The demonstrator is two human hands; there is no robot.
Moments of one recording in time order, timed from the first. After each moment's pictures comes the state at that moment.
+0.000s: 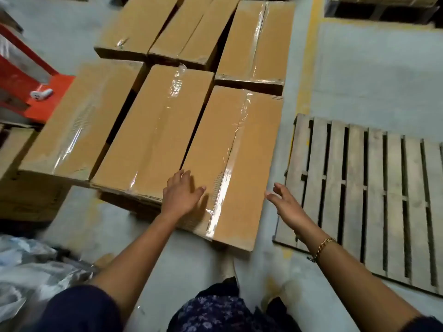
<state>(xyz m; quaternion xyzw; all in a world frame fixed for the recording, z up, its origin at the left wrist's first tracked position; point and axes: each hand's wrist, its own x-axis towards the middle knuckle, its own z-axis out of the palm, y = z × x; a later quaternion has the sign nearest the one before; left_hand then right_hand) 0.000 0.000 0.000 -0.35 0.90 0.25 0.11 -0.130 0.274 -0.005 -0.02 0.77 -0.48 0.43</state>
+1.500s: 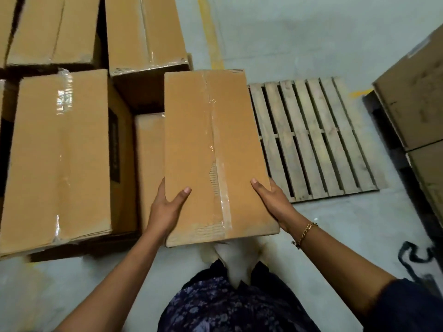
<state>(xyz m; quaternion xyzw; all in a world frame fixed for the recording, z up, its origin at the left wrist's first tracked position) -0.020 0.075 -0.010 -0.30 0.75 0.58 0.10 -0.085 0.359 -0.010 0.20 0.73 -0.58 0.30</state>
